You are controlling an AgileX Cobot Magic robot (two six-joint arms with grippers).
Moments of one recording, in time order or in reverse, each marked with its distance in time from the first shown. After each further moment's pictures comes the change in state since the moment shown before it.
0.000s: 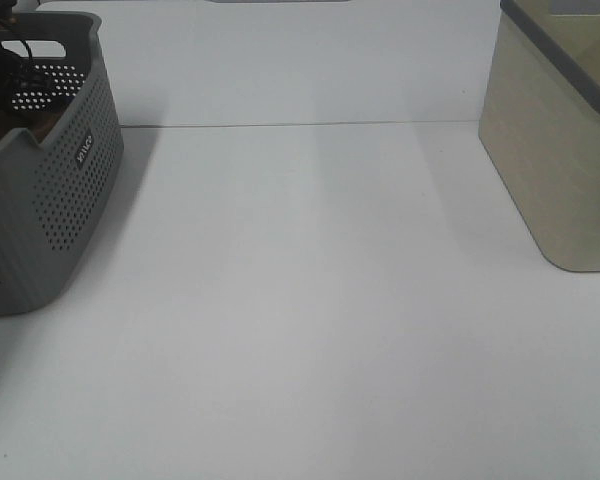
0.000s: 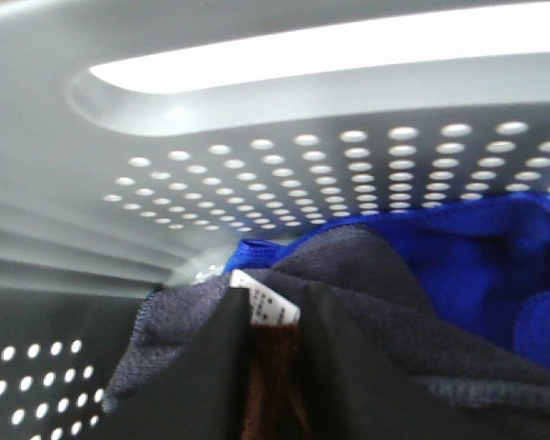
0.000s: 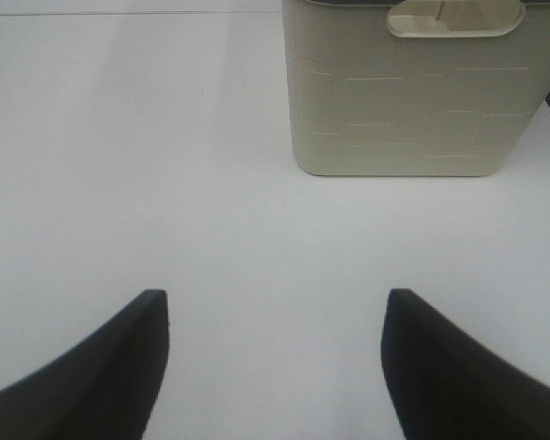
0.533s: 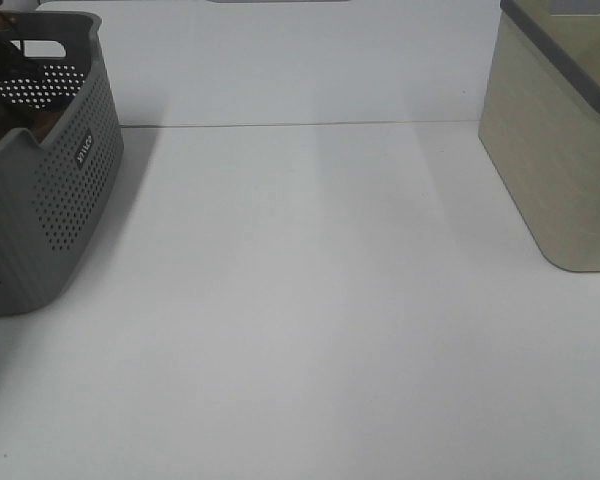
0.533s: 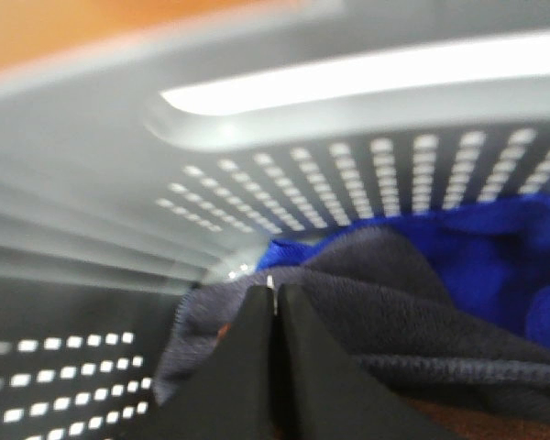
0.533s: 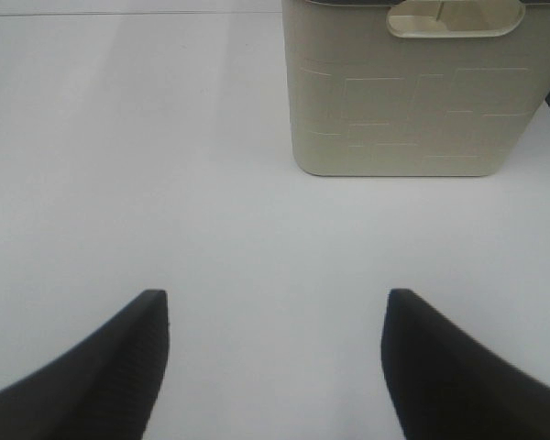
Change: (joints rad) left arm -0.002 -0.040 0.000 0.021 0.026 0.012; right arm 0.000 0.000 0.000 0.000 0.000 0.000
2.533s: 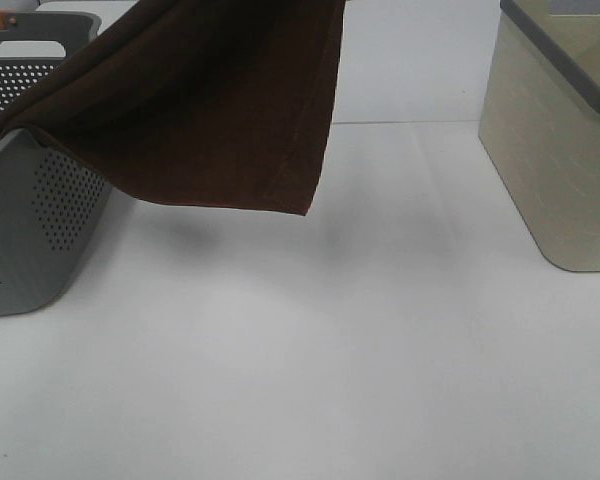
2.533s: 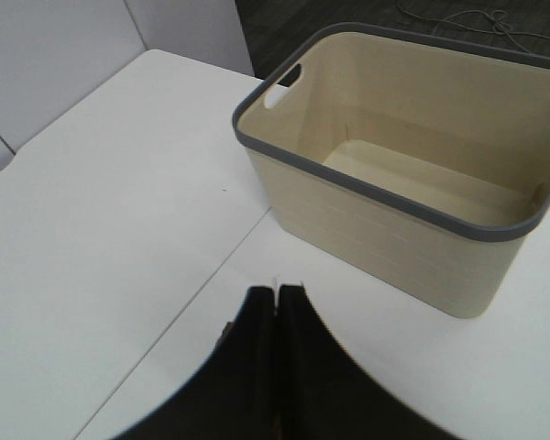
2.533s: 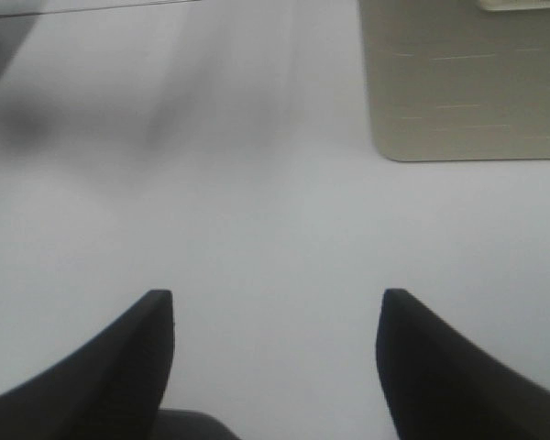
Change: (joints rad) left arm -0.827 -0.577 -0.002 -0.328 0.129 0.286; right arm 0.000 0.088 0.000 0.155 -0.026 -0.007
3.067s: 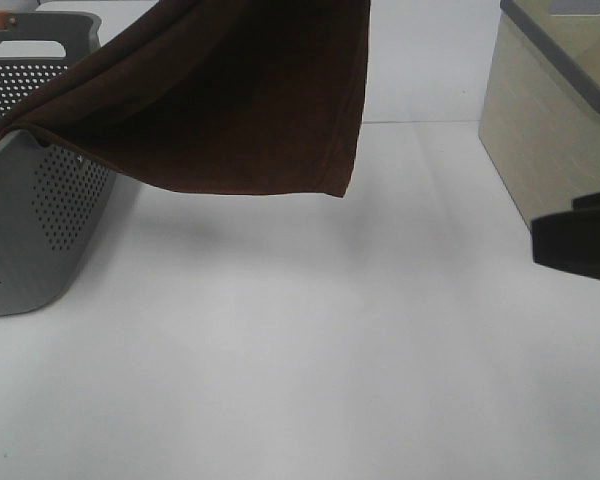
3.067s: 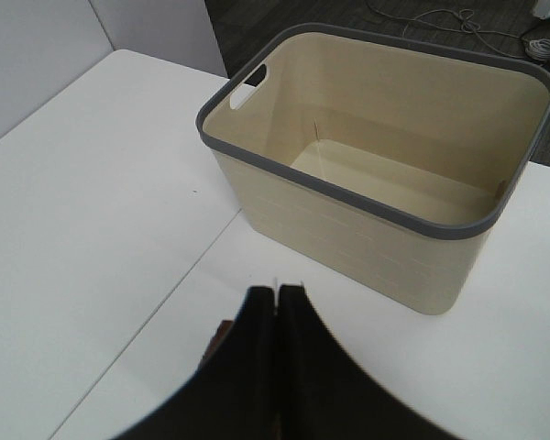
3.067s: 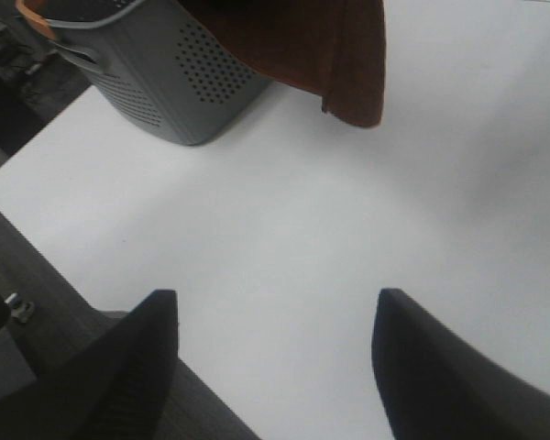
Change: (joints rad) left arm -0.022 0.000 0.000 -0.019 0.010 -0.007; right arm 0.000 0.648 -0.011 0.830 -0.135 -0.924
